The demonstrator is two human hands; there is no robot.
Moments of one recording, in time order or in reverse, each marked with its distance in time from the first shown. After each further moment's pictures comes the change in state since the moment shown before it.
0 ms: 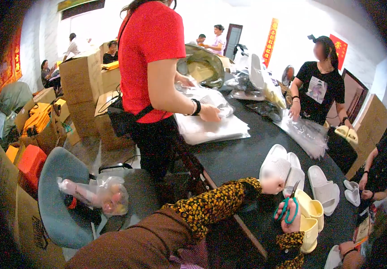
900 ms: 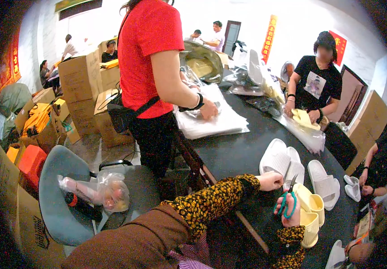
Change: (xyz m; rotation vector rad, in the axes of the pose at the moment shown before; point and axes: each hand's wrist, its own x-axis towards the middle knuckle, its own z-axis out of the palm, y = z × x) left_hand -0.010 0.011 -0.002 0.015 -0.020 -0.050; right_hand -0.002 0.000 -0.004 -0.067 -0.022 0.016
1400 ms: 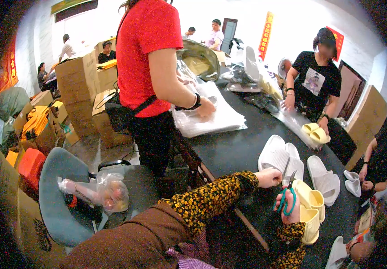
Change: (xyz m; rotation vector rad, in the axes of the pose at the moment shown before) left_hand -0.004 -0.002 -0.002 0.016 0.018 0.066; right_hand -0.001 0.001 0.001 0.013 -0.005 0.018
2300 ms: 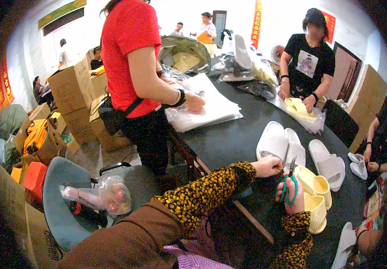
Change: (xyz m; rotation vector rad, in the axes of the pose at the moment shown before) left_hand 0.000 0.001 -0.004 -0.024 -0.036 -0.006; right_hand -0.002 -0.007 0.006 -0.054 -0.001 -0.046
